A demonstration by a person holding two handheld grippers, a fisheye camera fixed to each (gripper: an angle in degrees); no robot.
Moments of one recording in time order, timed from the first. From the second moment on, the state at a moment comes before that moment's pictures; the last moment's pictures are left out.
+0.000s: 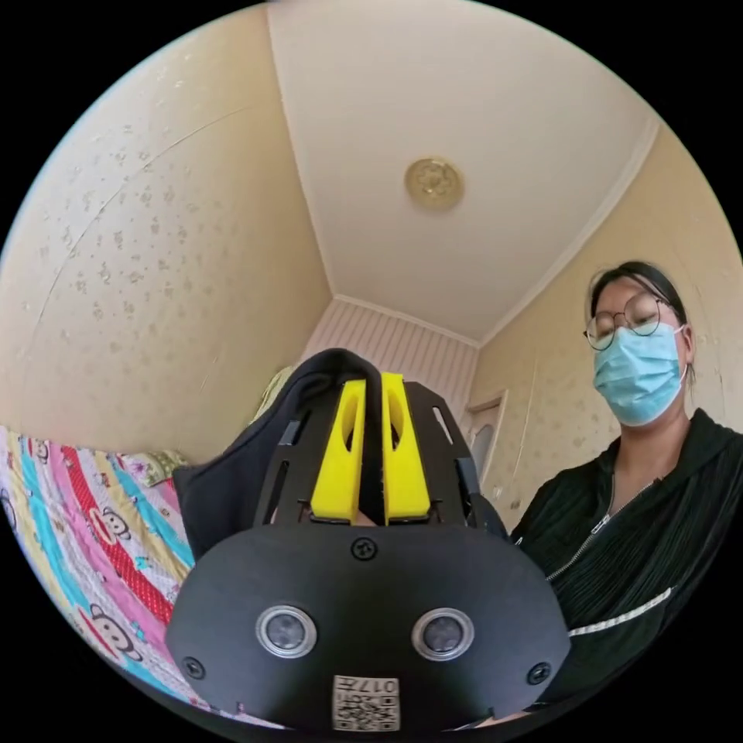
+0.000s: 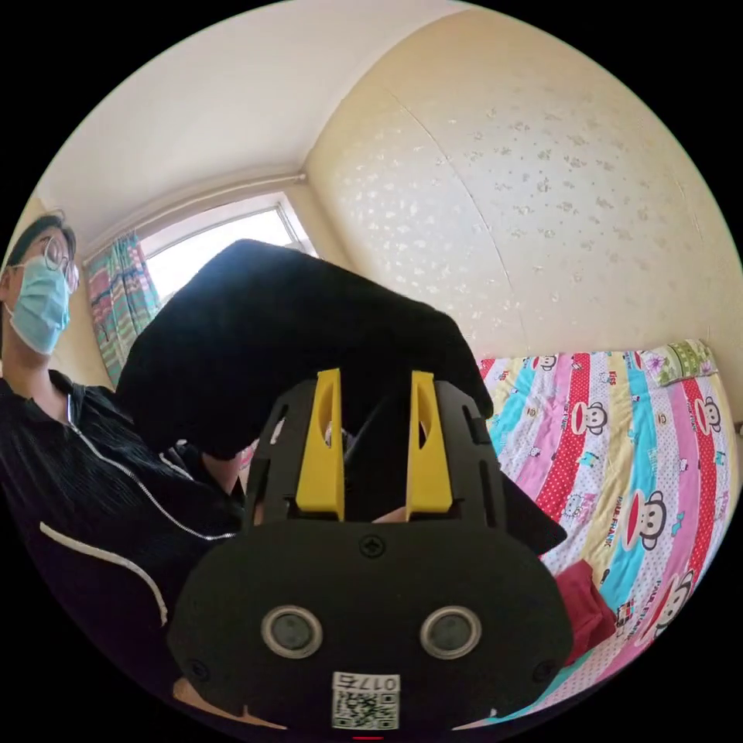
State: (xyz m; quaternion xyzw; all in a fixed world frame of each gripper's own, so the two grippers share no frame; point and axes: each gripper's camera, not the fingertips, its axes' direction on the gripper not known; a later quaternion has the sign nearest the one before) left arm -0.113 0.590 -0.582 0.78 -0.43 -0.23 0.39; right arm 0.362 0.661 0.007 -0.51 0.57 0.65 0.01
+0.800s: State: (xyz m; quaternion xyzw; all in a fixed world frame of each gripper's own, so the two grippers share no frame) left arm -0.143 0.623 -0.571 0.83 -0.36 -0.33 0.29; right arm 0.429 0.775 0.195 -0.84 0.31 0.42 0.16
